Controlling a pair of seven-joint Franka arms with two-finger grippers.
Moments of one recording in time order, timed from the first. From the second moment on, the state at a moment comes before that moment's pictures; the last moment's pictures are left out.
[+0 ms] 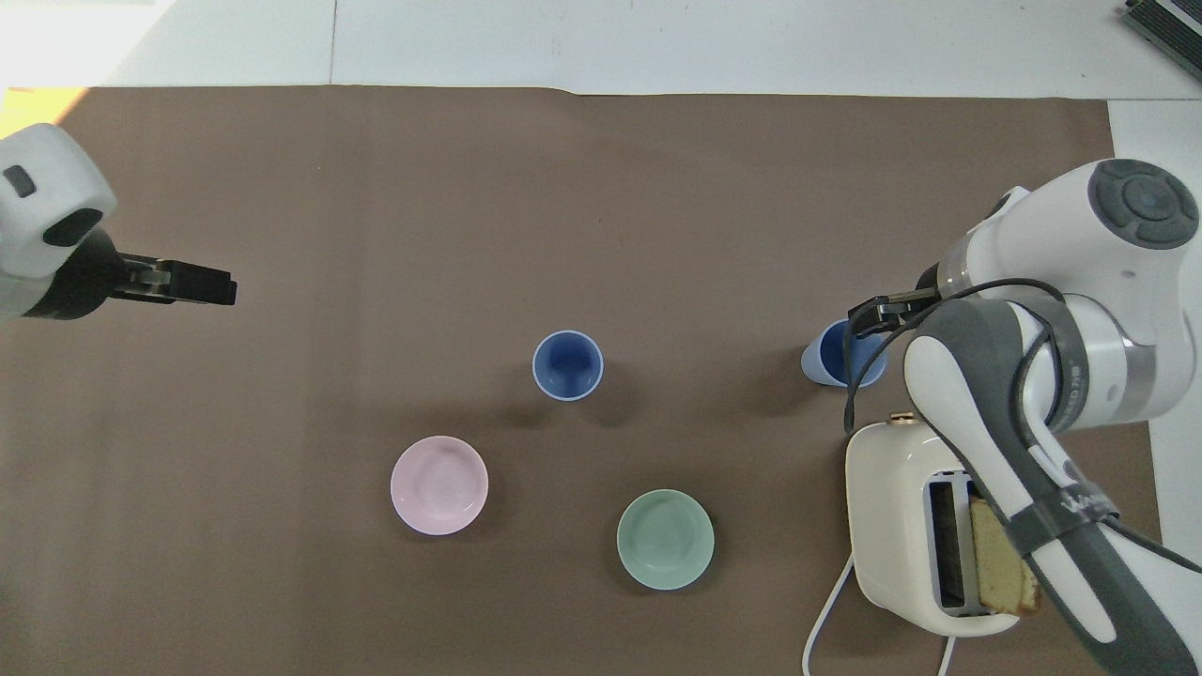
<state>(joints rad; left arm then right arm) -0.13 -0.04 0.05 -1.72 -0.09 1.80 0.08 0.09 0.17 0.00 -1.90 0.01 2.00 0.00</state>
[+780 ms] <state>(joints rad) -0.07 -0.01 0.05 -1.55 -0.04 1.59 0.14 0.10 0.20 -0.01 -1.94 0.01 2.05 -0.05</state>
